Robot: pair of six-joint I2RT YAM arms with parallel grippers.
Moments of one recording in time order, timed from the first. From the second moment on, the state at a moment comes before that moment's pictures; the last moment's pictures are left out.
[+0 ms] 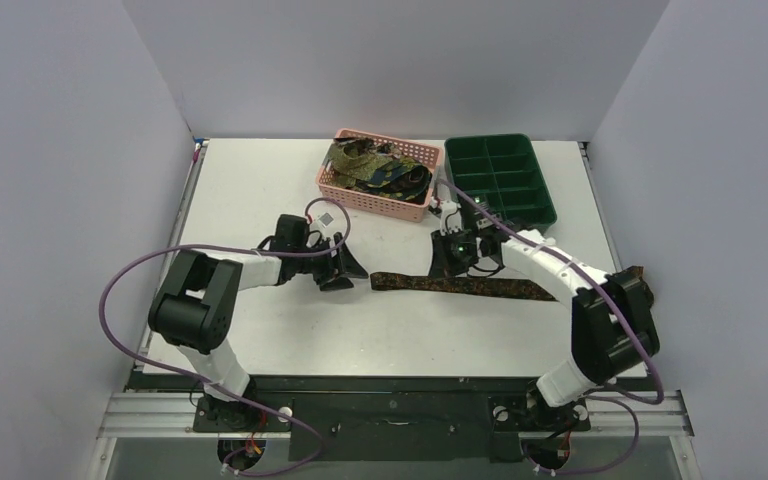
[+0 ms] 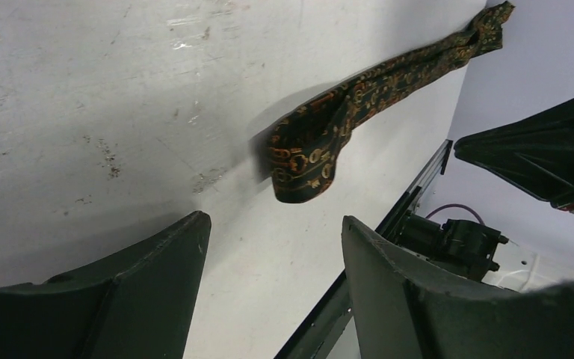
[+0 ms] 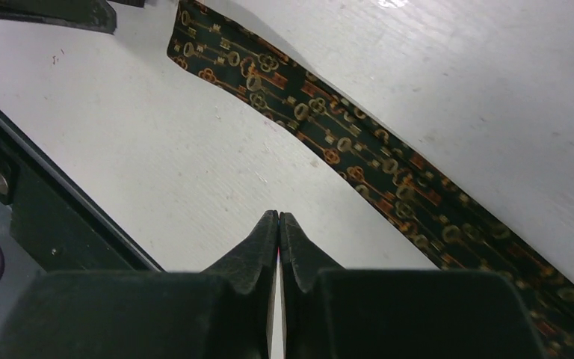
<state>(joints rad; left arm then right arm) -0.31 1.71 0.77 0.12 0.71 -0.73 0.41 1.51 1.03 -0.55 -0.45 0.07</state>
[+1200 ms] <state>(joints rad) -0.37 1.83 0.76 0.28 0.79 -0.72 0.56 1.91 1.16 -0.30 -0.40 0.36</state>
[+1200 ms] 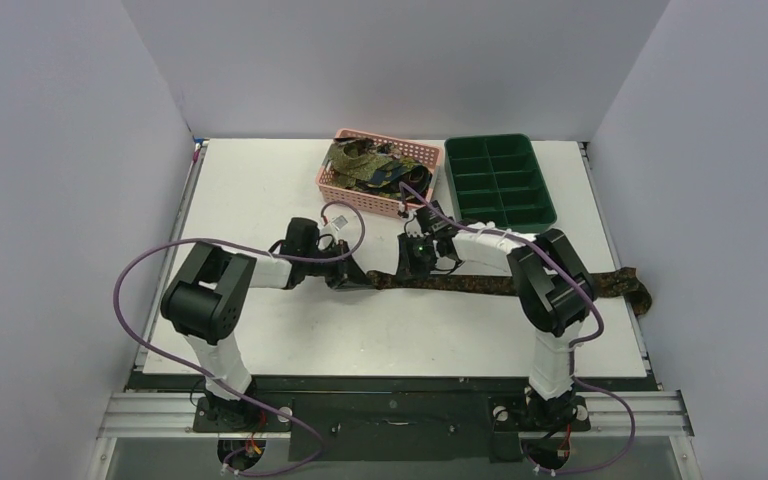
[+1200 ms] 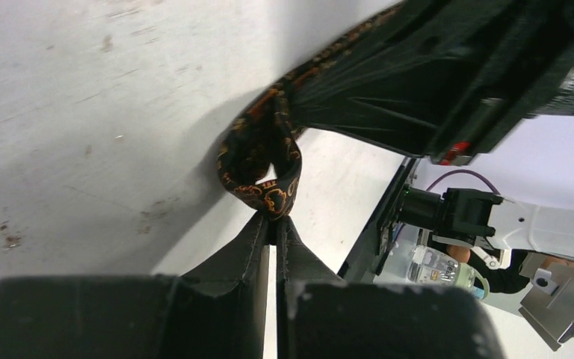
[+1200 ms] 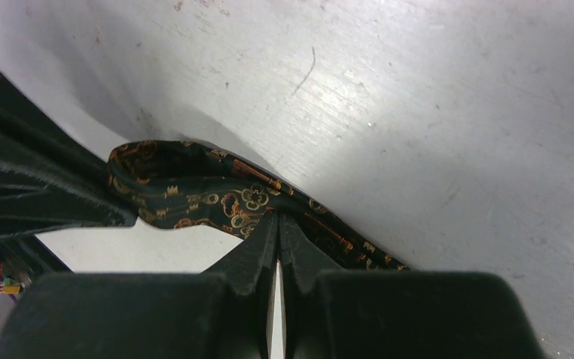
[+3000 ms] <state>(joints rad) -0.45 2.07 0.94 0.44 0.95 -0.84 0.47 1.86 1.16 -0.39 -0.53 0.40</state>
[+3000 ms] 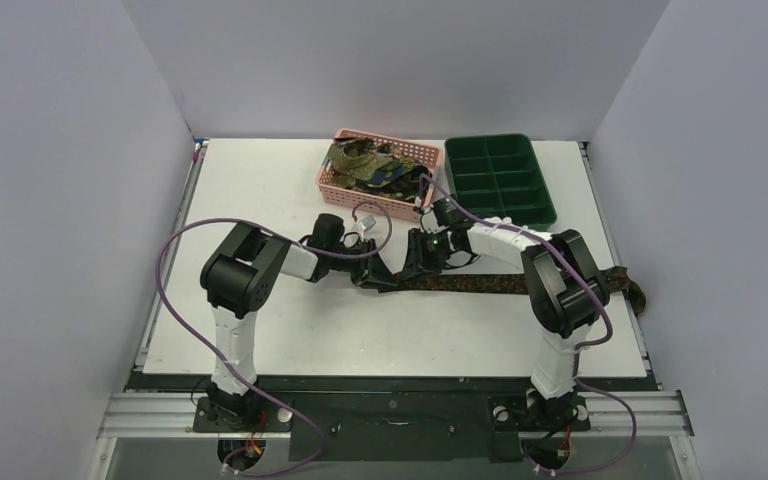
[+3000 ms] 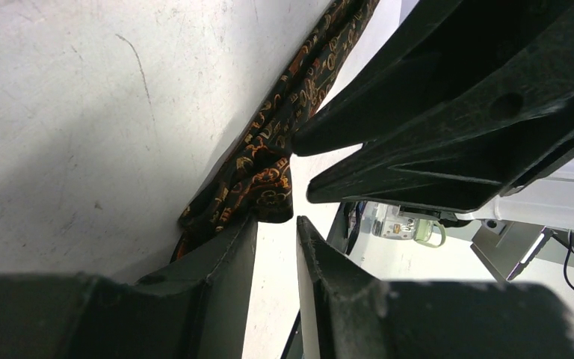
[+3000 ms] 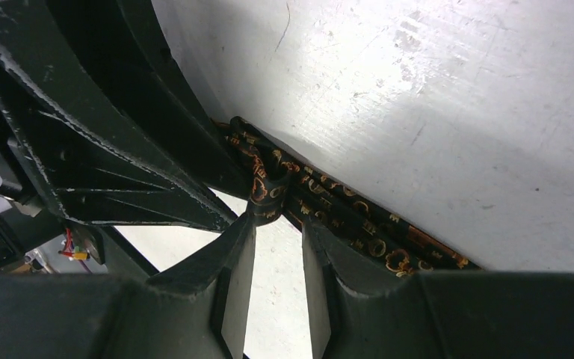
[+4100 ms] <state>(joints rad) -0.43 1.62 0.87 0.20 0.80 -0.09 0.47 1.94 1.22 -0.47 -0.50 0.25</state>
